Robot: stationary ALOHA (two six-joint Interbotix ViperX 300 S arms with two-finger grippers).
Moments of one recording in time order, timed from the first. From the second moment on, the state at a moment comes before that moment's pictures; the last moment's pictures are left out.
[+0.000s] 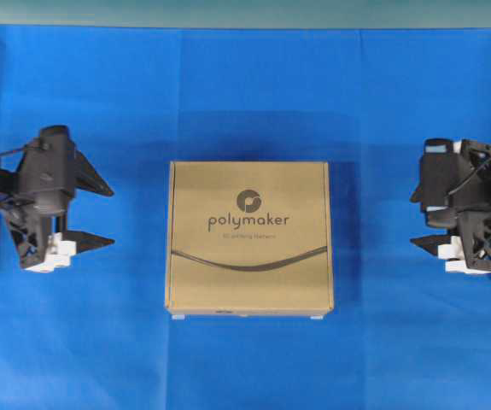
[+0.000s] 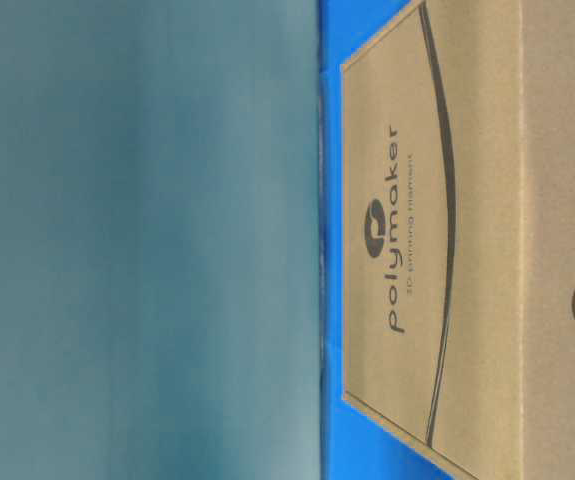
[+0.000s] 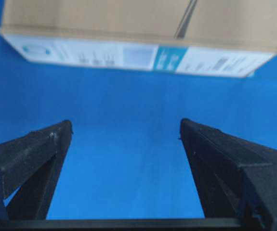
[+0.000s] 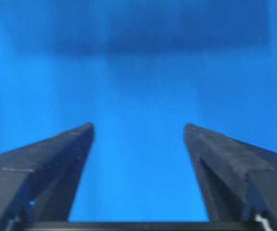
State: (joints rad) left arm 0.07 -0.55 1.01 0.02 0.31 -0.04; right arm -0.07 -0.60 1.02 -0.01 0.65 -0.03
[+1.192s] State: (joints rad) left arm 0.08 -0.08 0.86 0.02 0.12 -0.02; right arm -0.08 -0.05 0.87 -0.01 0.26 -0.04
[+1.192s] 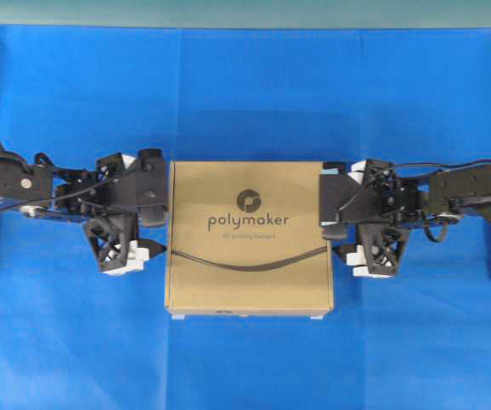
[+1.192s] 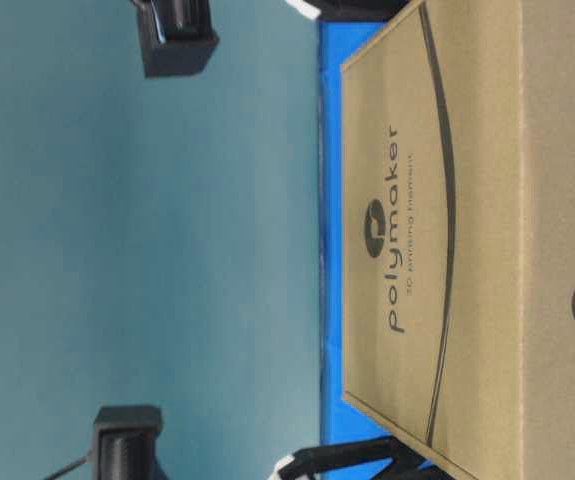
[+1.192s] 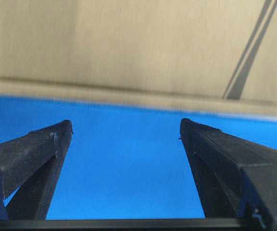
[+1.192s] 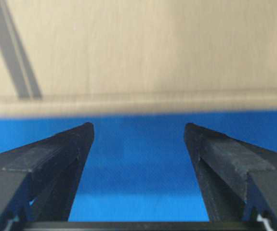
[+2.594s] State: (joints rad) left arm 0.09 -0.32 0.57 0.02 0.60 -0.01; right arm -0.07 -0.27 0.54 0.01 0.87 -0.05
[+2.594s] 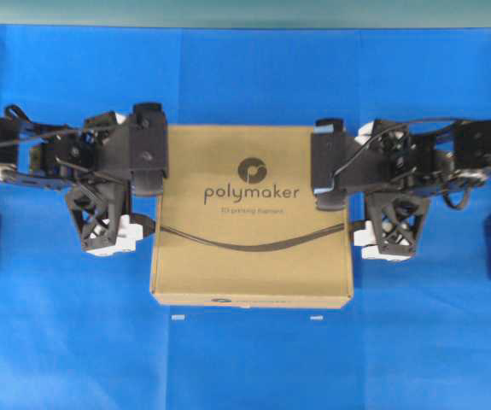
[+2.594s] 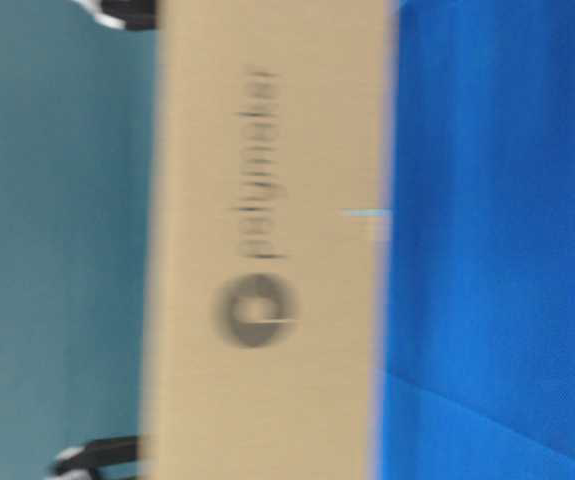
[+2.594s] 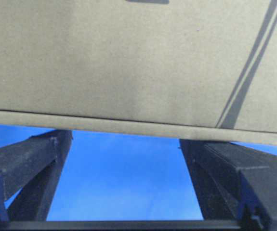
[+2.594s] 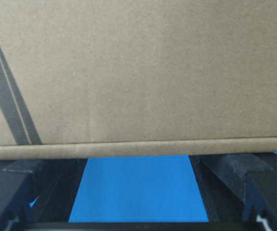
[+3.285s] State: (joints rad) left arm 0.11 -0.35 0.04 0.03 1.07 -0.01; right arm -0.09 -0.33 0.04 0.01 1.35 -0.05
